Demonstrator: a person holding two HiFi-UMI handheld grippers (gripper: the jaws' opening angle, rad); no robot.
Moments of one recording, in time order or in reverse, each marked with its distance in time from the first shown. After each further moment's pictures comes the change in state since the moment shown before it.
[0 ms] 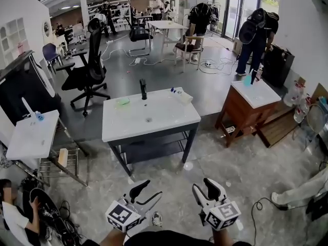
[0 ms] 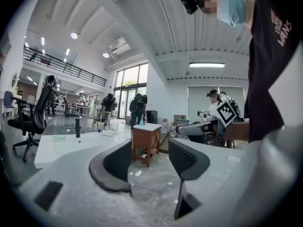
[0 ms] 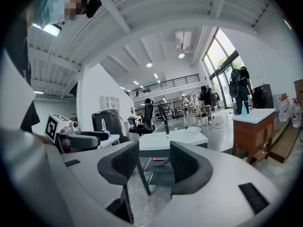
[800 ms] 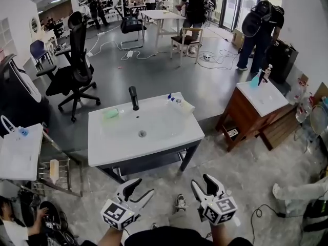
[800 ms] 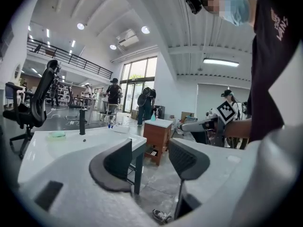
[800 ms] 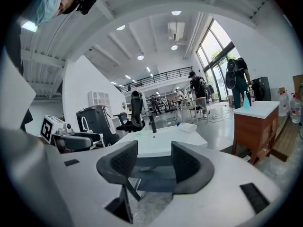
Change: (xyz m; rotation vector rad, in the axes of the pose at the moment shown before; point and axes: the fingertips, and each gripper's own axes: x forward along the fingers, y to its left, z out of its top) left arm 0.140 0.191 -0.009 -0.064 0.059 0.037; right arm 0.199 -0.133 0.016 0.052 0.085 -0.063
